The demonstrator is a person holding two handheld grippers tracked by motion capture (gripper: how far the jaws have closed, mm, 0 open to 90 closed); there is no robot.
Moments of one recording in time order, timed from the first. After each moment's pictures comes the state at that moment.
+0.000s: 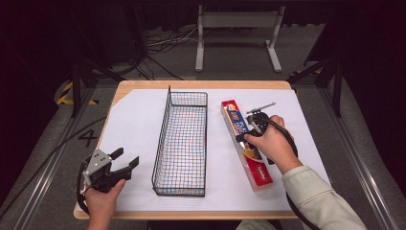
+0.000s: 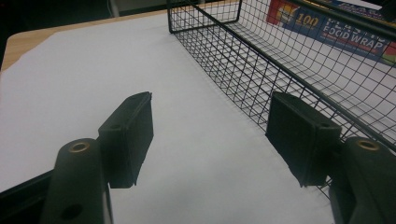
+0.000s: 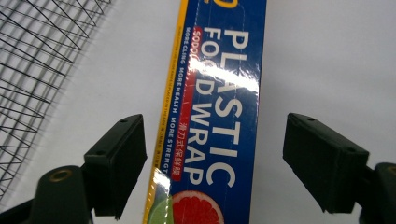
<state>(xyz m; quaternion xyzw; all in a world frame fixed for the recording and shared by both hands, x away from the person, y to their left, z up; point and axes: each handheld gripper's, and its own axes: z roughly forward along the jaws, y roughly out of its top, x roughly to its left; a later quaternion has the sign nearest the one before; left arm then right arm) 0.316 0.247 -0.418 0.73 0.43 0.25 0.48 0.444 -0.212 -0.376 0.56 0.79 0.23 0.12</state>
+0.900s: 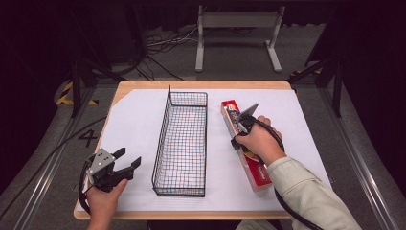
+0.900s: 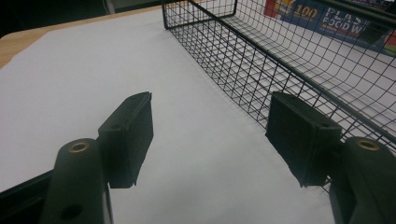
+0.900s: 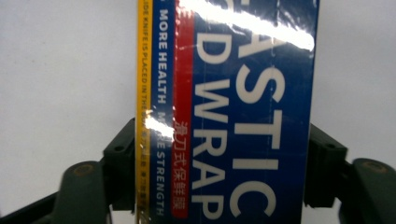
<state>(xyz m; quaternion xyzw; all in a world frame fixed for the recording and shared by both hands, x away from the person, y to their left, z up) 0.320 0.243 -0.421 0.74 0.42 0.24 0.47 0.467 -0.186 -0.404 0.60 0.79 0.08 0.08</state>
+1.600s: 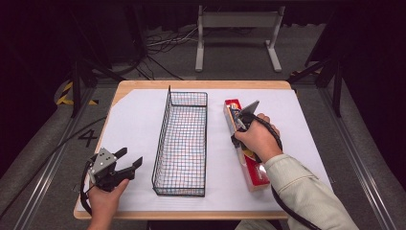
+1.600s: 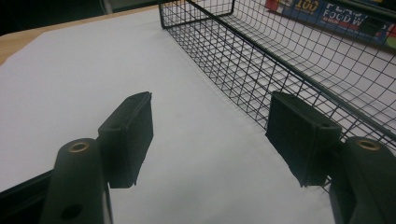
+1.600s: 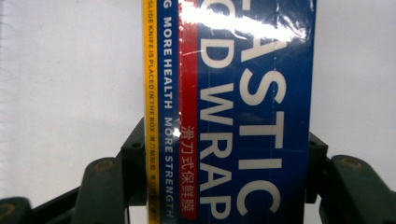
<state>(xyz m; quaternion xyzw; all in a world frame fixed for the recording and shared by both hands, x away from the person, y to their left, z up) 0.322 0.239 -0.423 0.75 0.41 0.24 0.47 0.467 -0.182 -0.392 0.65 0.75 0.08 0.07</state>
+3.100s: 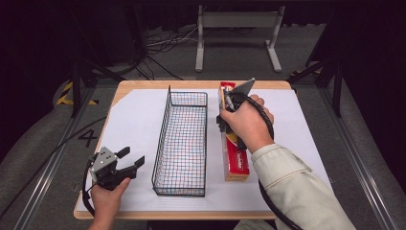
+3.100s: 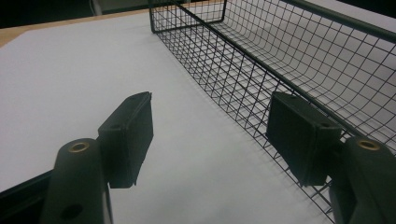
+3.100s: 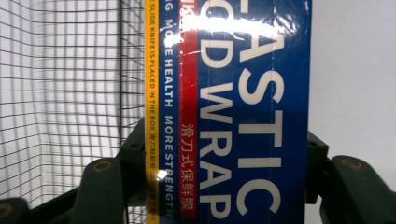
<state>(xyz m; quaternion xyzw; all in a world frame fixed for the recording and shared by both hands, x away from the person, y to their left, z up) 0.325 0.239 -0.425 0.73 0.41 0.23 0.49 0.457 -0.128 -0.298 0.71 0.69 0.12 0.05</state>
